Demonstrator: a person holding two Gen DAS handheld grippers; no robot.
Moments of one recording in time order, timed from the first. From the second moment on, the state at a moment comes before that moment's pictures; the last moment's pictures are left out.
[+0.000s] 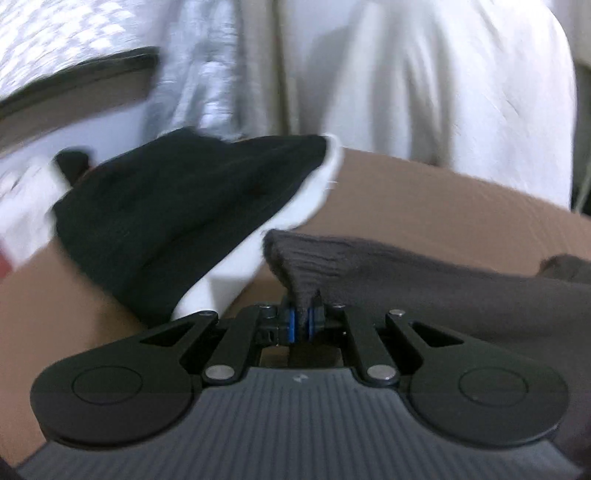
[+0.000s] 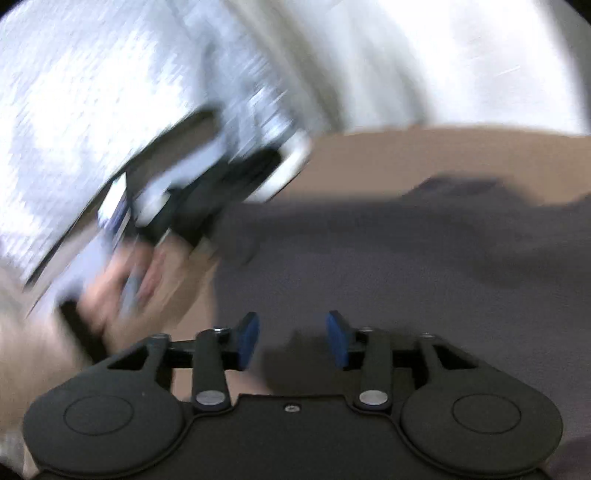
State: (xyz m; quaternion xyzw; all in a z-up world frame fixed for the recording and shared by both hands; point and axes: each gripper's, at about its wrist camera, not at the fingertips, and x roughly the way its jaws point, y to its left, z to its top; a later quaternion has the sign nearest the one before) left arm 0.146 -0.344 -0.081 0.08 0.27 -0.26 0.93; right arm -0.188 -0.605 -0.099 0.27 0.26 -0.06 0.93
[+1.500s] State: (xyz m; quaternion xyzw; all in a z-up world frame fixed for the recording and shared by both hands) left arm 0.122 -0.351 -0.120 0.18 0.22 -0.28 0.92; right arm -0.135 -0.718 -0.100 0.24 0.19 -0.29 0.91
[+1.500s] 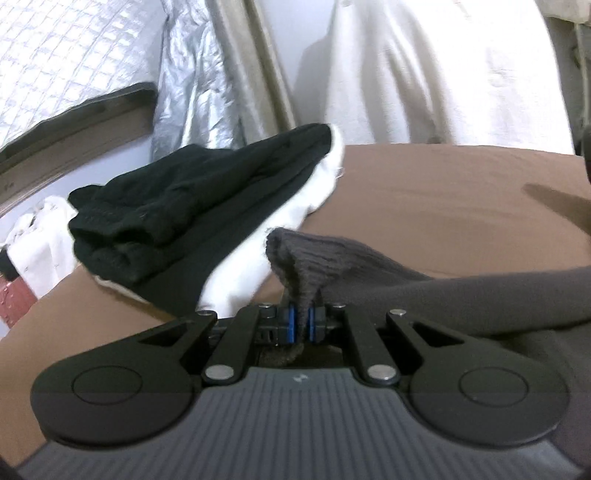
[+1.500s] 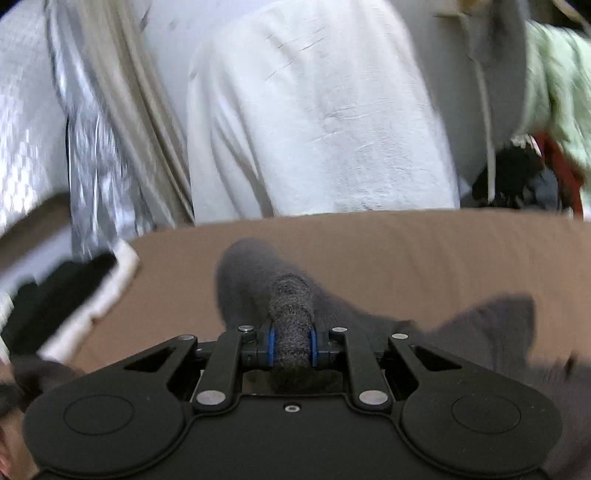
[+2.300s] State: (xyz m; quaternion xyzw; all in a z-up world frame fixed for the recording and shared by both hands) left arm 0.248 -0.526 0.015 0.20 0.20 -0.30 0.91; right arm -0.071 -0.803 0.054 0.13 0.04 -0.40 0.91
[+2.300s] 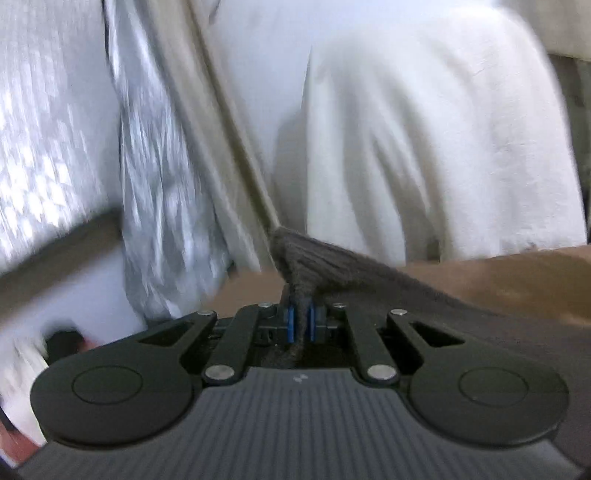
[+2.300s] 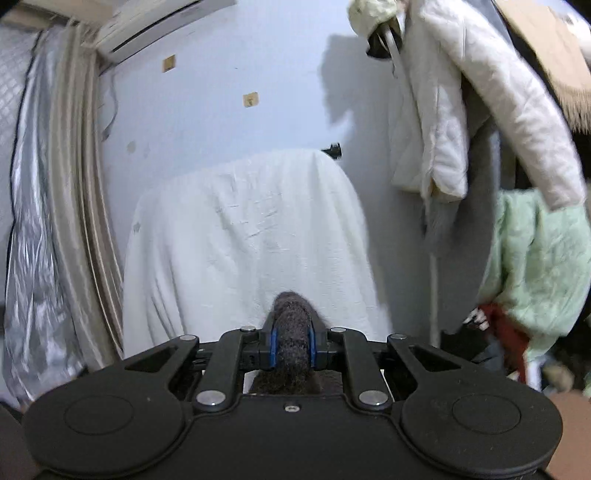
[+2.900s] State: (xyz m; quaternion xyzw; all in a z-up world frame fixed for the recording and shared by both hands) left arm 0.210 -0.446 -0.133 0.21 0.35 -0.34 0.85; right arm -0.211 -0.831 -0.153 0.36 0.22 -0.39 0.82
